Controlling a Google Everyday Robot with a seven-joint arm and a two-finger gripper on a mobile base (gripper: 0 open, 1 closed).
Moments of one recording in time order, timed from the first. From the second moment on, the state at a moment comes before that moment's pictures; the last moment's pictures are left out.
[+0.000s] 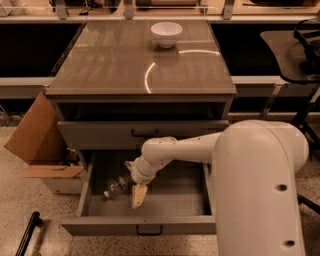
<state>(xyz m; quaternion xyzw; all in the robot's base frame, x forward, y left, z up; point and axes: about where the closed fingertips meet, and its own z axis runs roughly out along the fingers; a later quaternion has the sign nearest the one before) 0.575 0.109 0.447 -0.77 0.59 0.15 0.21</state>
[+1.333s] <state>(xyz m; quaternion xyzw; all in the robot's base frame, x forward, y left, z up) 0.609 0.128 0.381 -0.76 0.62 0.11 0.19</state>
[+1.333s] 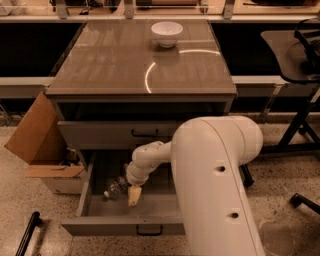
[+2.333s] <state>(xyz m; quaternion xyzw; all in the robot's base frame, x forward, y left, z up) 0.606 0.123 0.354 -0.74 0.63 0.15 0.19</state>
